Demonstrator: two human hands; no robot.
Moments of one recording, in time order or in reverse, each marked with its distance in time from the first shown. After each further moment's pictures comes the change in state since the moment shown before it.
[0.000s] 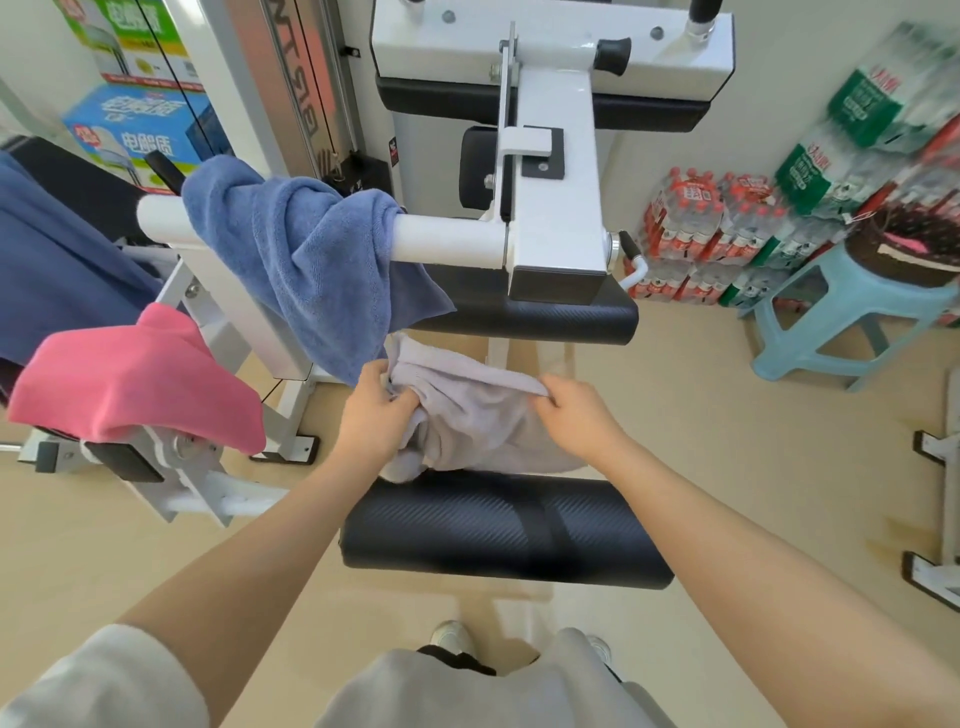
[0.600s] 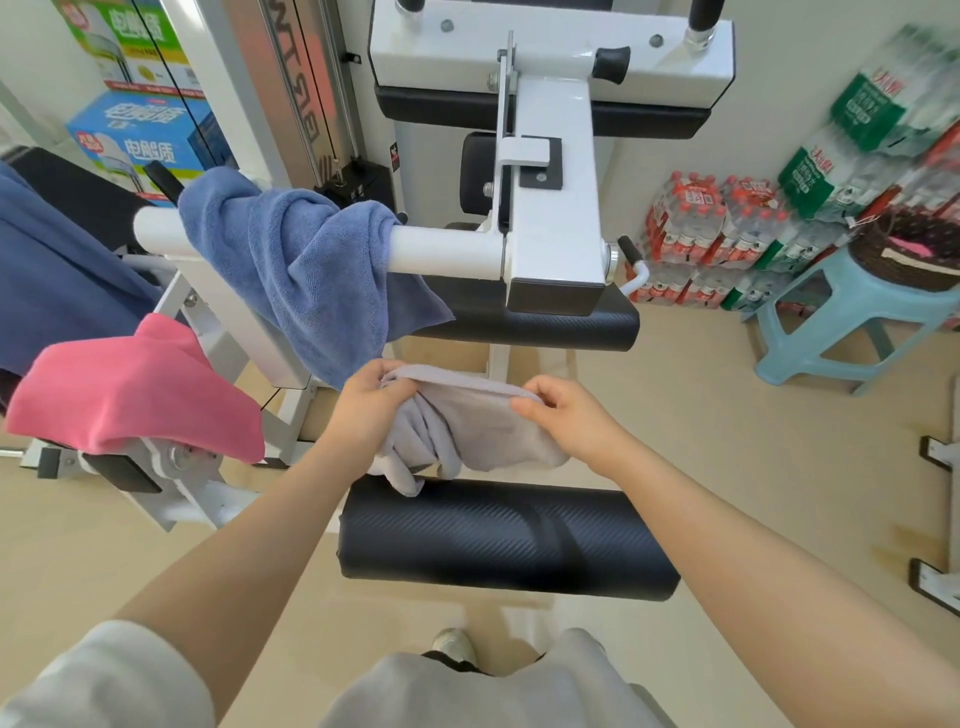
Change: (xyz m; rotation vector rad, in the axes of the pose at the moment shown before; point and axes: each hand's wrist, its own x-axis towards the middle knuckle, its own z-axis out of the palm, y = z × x) left_hand 0.020 0.006 -0.008 -0.163 -0.082 -0.091; right_hand 0.003 -0.004 -0.007 0.387 -0.135 0.011
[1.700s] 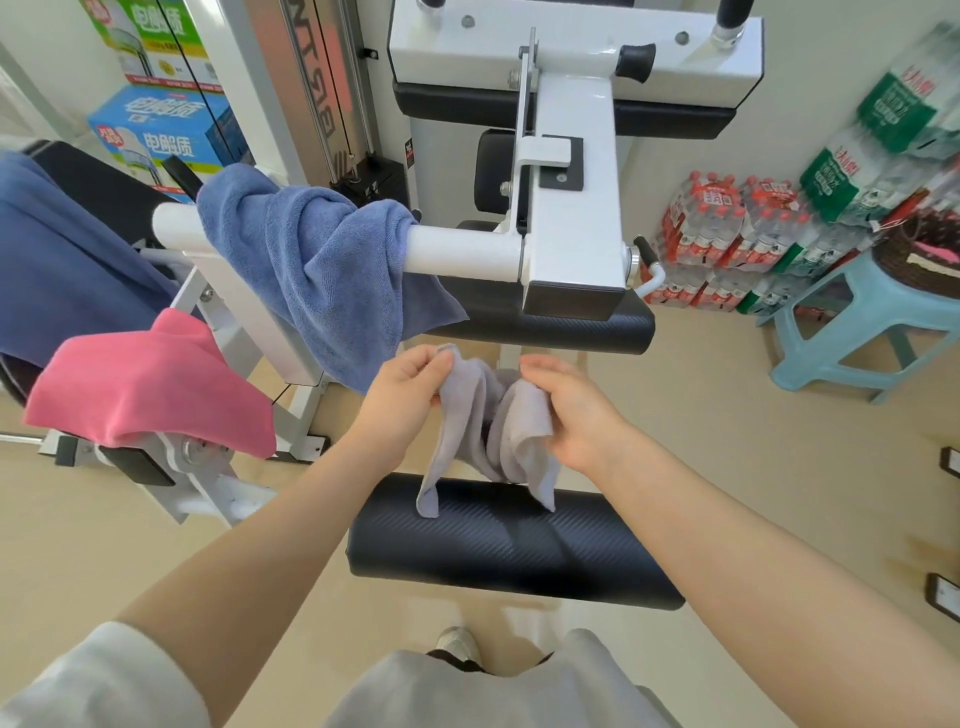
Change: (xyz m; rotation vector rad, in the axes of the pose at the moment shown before) left_hand -0.017 0.026 0.018 -0.144 -0.099 0.137; right_hand 0.002 -0.041 0.012 0.934 0.081 0.350
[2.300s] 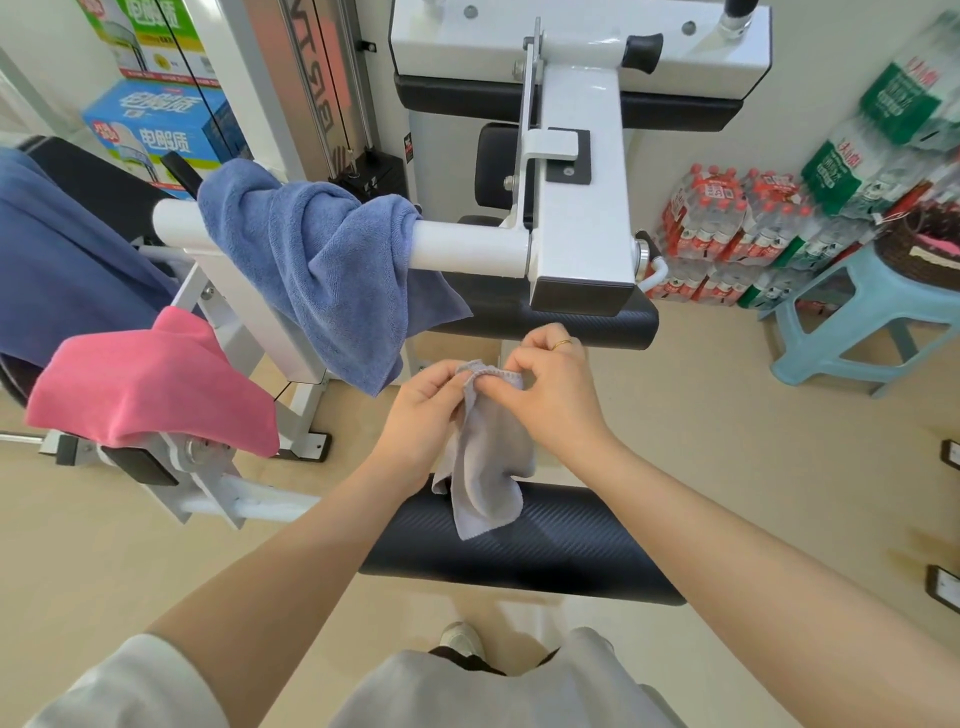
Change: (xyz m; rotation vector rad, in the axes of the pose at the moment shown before) left_hand -0.012 -0.013 0.010 -0.122 -0.059 0.020; right_hand -0.003 0.010 0.016 -1.039 0.165 -0.771
